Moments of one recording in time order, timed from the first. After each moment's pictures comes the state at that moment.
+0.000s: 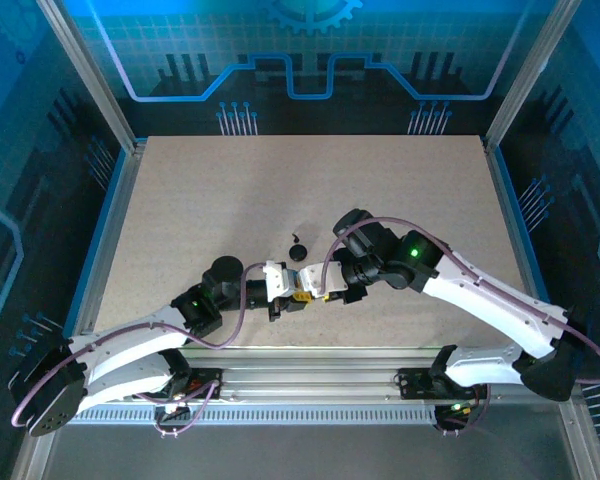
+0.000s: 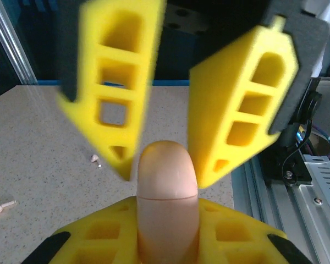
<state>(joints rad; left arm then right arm) -0.80 1.01 0.42 0.41 0.53 0.17 0.91 1.24 1.23 -0.94 -0.26 -0.92</state>
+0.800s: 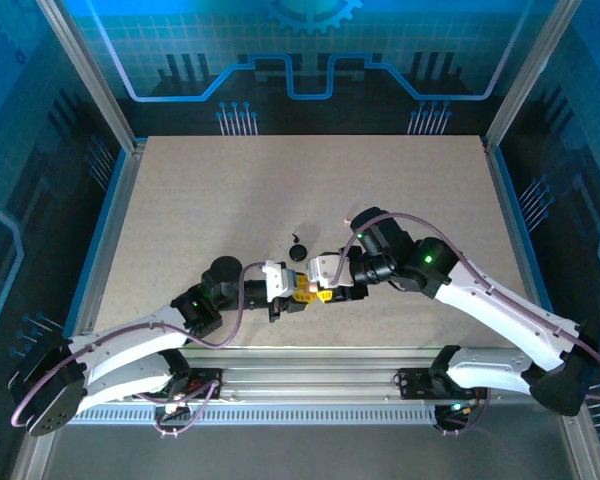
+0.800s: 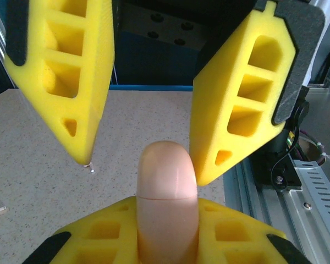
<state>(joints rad) -0.80 1.01 0.42 0.42 0.55 0.14 0.83 1.15 1.12 -0.78 -0.39 -0.82</state>
